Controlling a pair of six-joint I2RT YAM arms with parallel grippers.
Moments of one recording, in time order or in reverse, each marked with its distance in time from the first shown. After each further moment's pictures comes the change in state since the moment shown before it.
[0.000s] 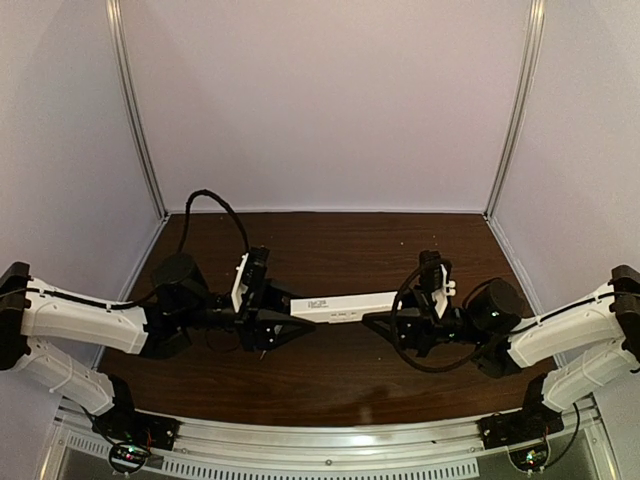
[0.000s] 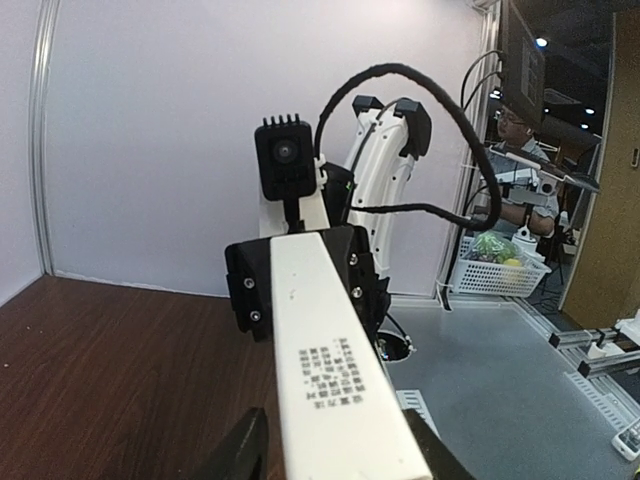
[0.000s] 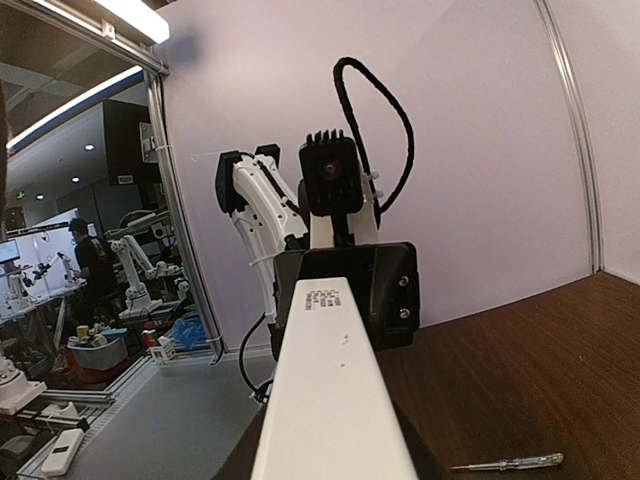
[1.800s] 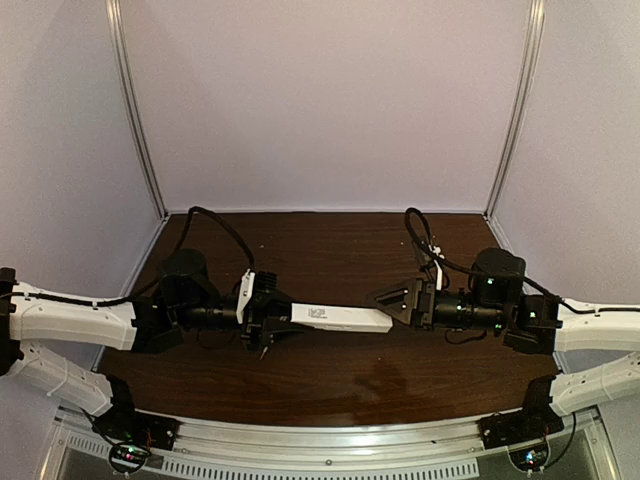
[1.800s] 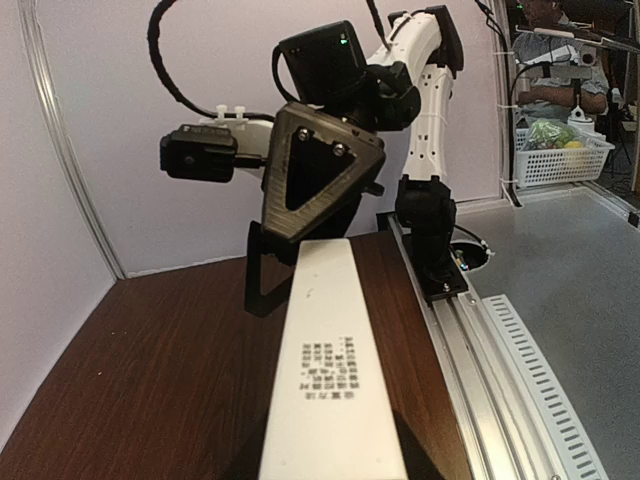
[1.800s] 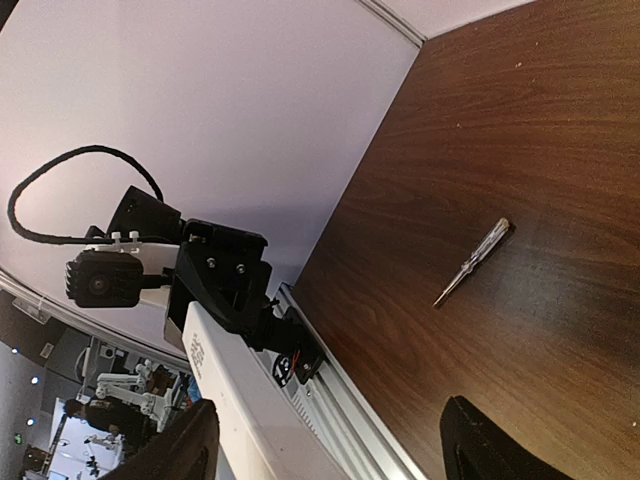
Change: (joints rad) left arm 0.011 -0.073 0.032 -0.326 -0.077 0.450; right arm -0.001 -0.346 0.195 -1.070 0.311 0.496
